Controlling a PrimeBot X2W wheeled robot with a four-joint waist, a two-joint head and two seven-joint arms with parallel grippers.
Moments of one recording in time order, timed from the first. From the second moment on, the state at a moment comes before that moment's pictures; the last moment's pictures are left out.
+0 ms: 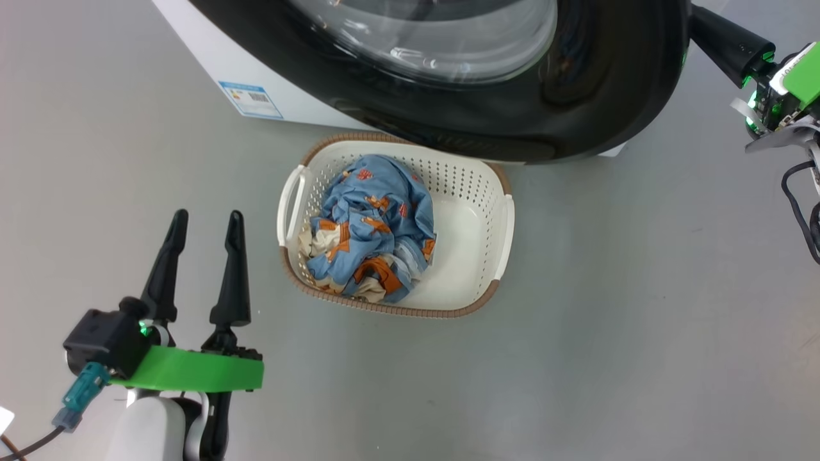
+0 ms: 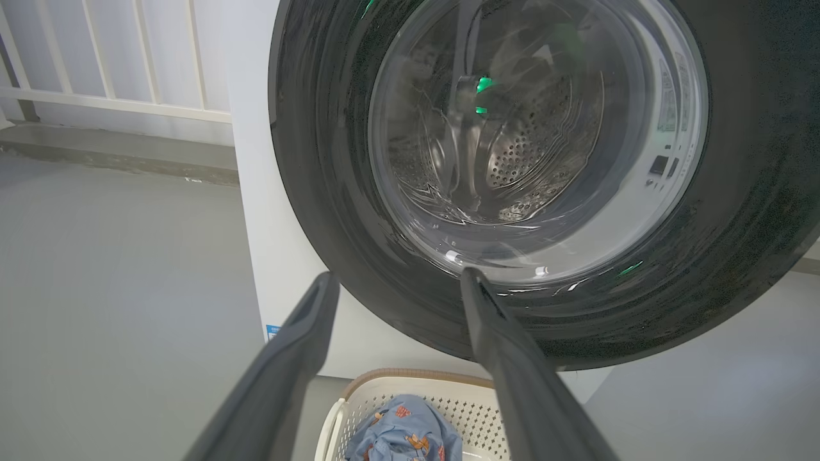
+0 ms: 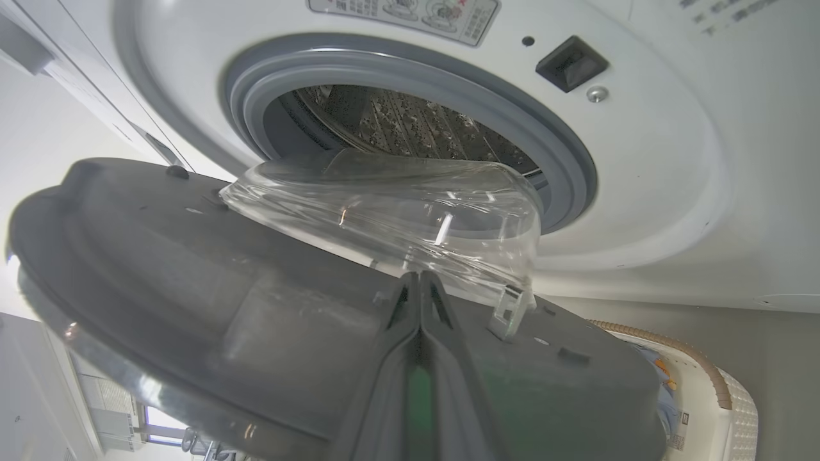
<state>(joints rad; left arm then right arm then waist) -0.28 0.03 -0.11 0.10 -0.30 -0.13 -0.25 -0.99 -0.51 0.34 0.52 1.67 0.13 0.52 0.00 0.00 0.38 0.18</state>
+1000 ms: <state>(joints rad) -0.19 0.03 -0.09 0.15 -0.28 -0.13 -0.25 -0.68 -0.44 0.36 0.40 1.70 0.13 0.67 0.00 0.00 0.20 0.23</state>
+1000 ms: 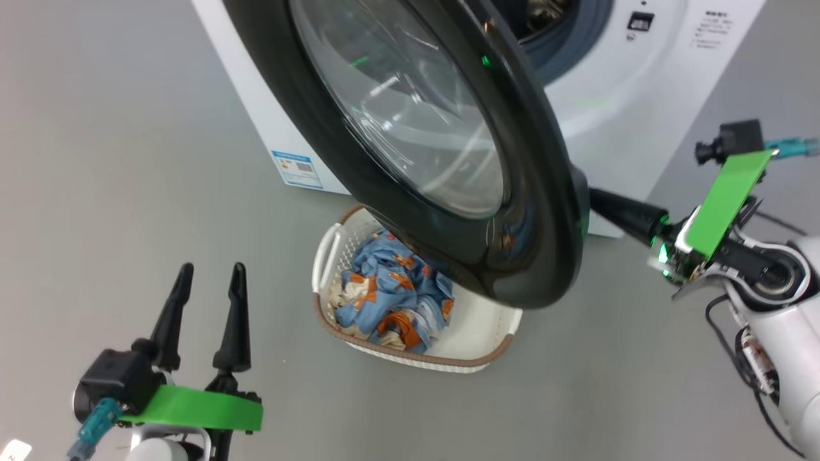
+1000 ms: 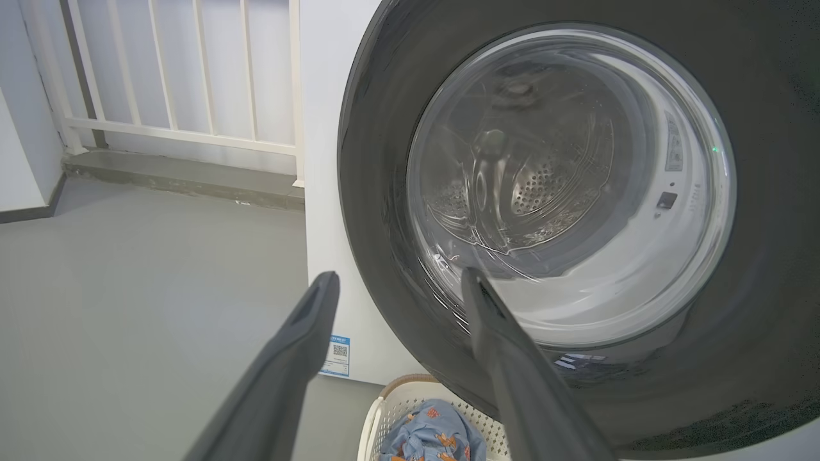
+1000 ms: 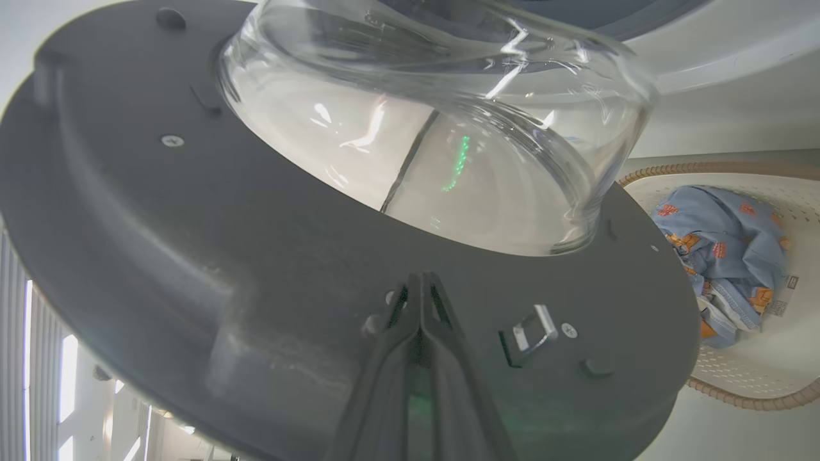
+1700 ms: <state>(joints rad) -0.14 0.03 -0.09 0.16 -0.28 -0.13 -0.25 -0.57 -0.36 0.37 0.35 1.70 0.13 0.74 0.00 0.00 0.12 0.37</state>
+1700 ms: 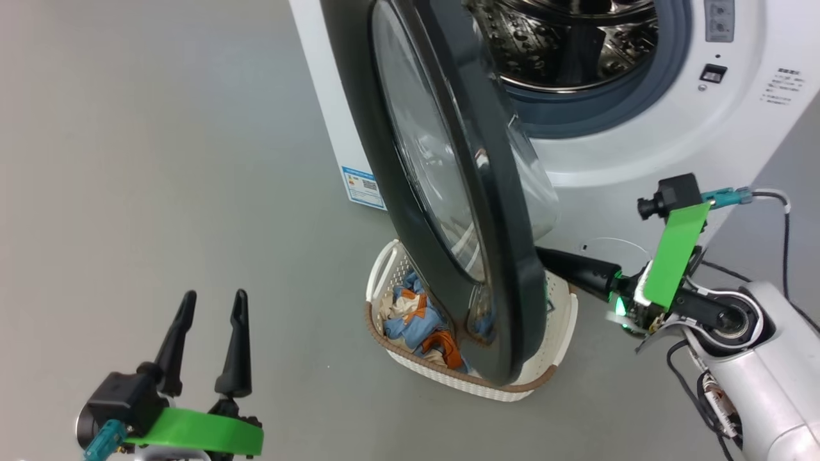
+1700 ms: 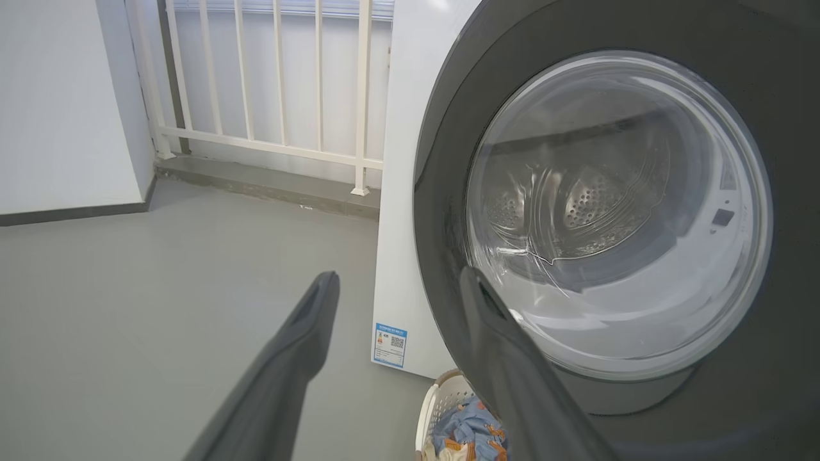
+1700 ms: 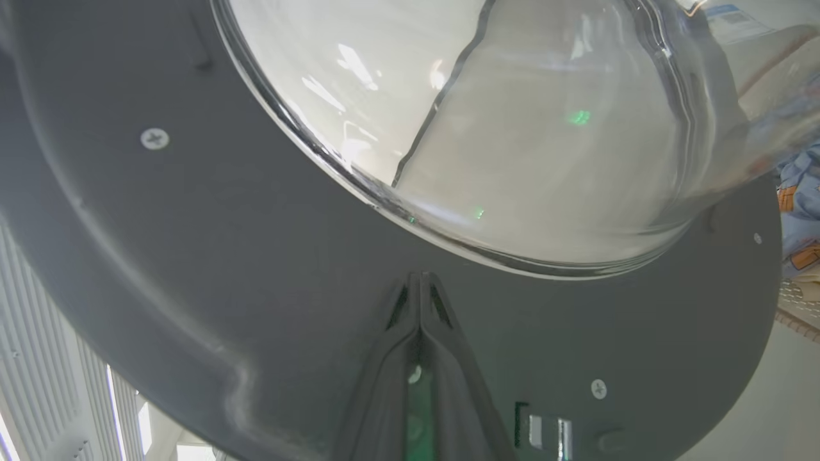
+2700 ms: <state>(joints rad) -0.11 0.03 -0.09 0.17 -0.28 -0.13 -0.25 -0.51 -0.21 0.34 0.37 1.68 0.13 0.79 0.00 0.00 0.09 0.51</state>
